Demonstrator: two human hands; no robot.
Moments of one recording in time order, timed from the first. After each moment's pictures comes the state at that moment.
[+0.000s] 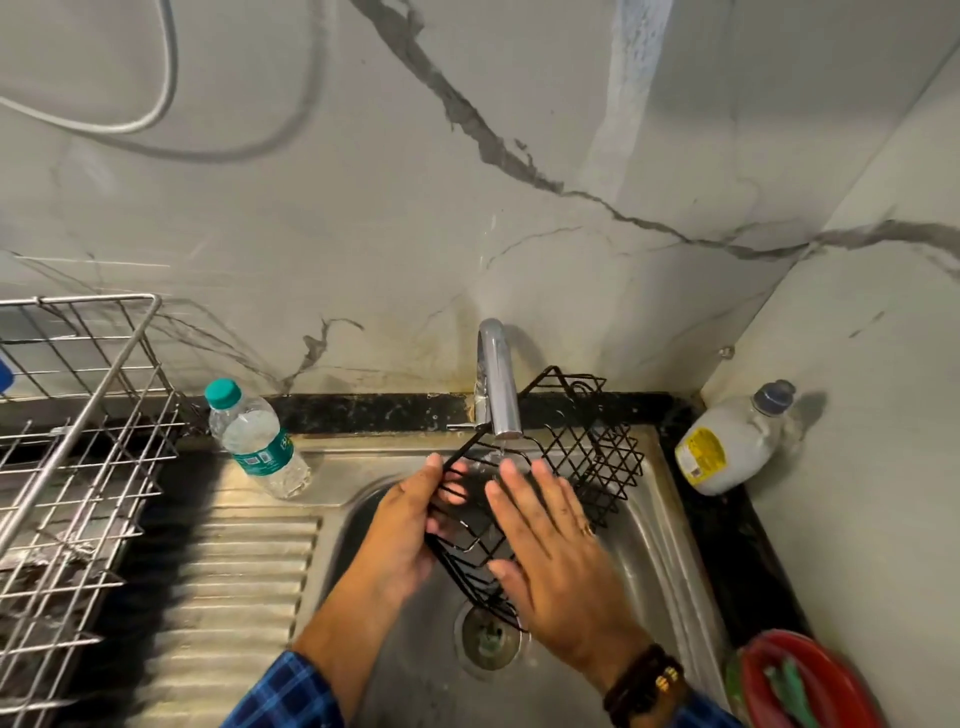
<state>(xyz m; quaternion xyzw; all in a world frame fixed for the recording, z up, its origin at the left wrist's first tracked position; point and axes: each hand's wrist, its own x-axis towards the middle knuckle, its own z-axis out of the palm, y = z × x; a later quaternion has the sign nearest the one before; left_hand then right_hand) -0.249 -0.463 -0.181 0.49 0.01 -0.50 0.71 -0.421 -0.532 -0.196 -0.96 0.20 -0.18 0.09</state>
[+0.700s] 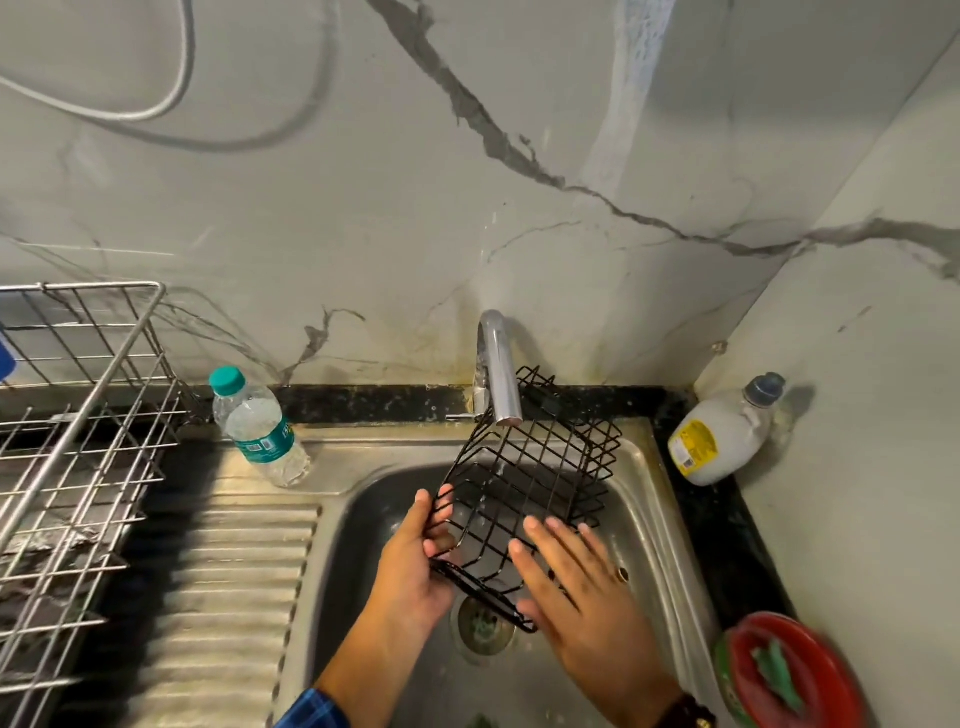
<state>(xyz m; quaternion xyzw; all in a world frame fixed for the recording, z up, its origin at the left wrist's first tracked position) -0.278 -0.444 -0.217 0.39 0.20 -0.50 0.75 -0.470 -0.515 -0.229 -0.96 0.17 -0.24 0.00</state>
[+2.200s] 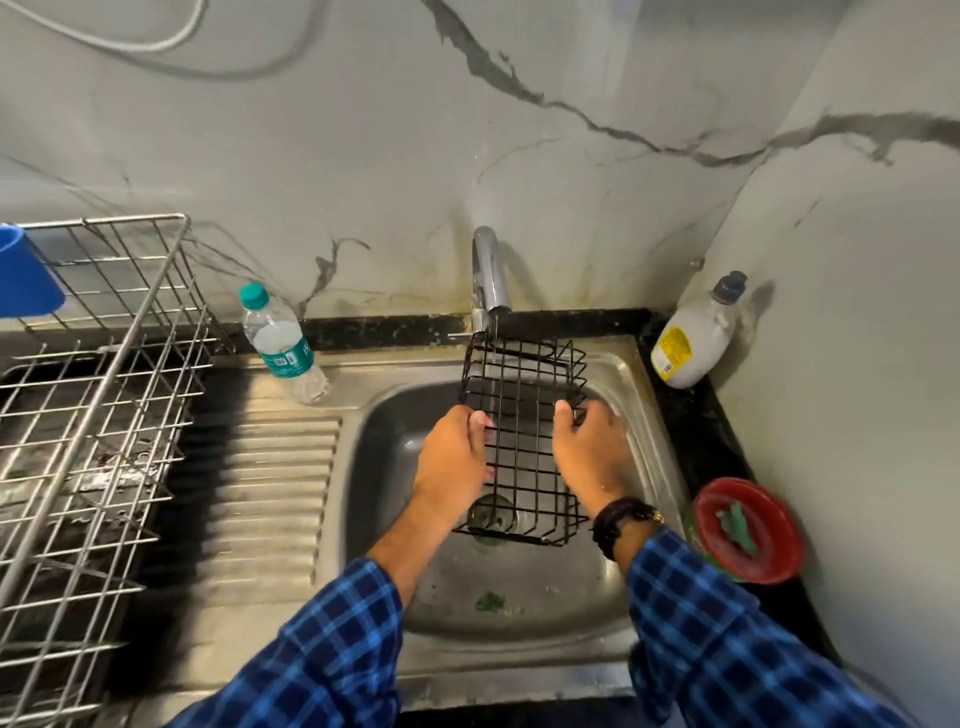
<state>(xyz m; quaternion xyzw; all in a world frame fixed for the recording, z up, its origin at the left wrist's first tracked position) -0.324 -0.416 -0.179 0.82 -0.34 -0.24 0.39 -0.445 -0.522 -0.197 -0.69 0.63 -0.17 0.31</state>
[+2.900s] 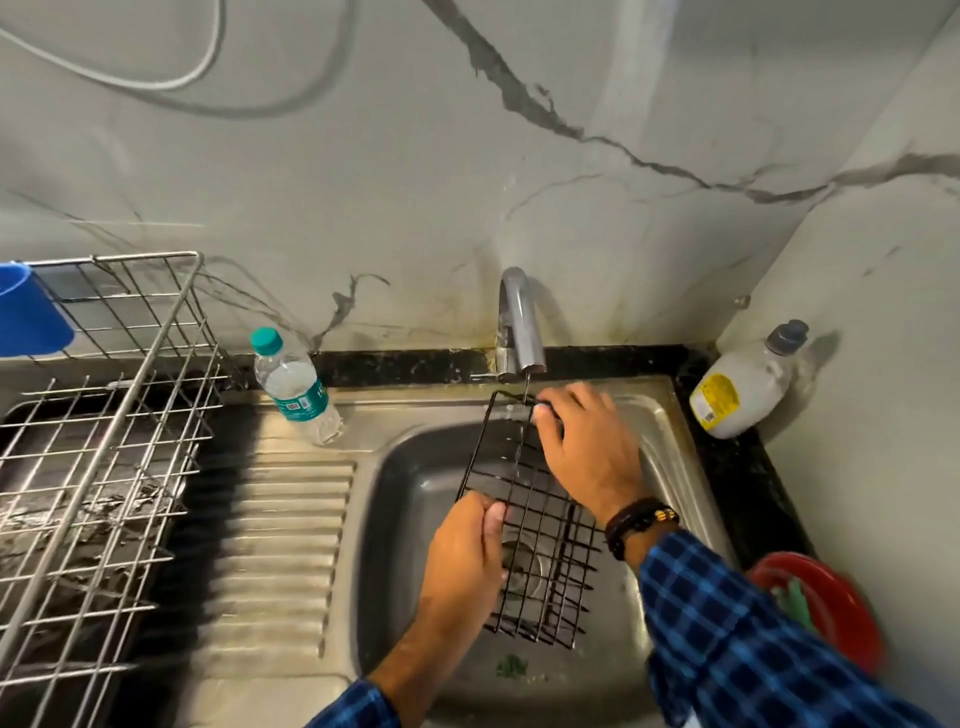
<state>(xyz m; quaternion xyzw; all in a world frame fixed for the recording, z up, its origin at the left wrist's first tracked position) -0.326 -0.388 -0.225 0.80 -0.35 -0.21 0.43 -0.388 -0.570 -0.185 -0.90 0.39 -0.17 0.13</state>
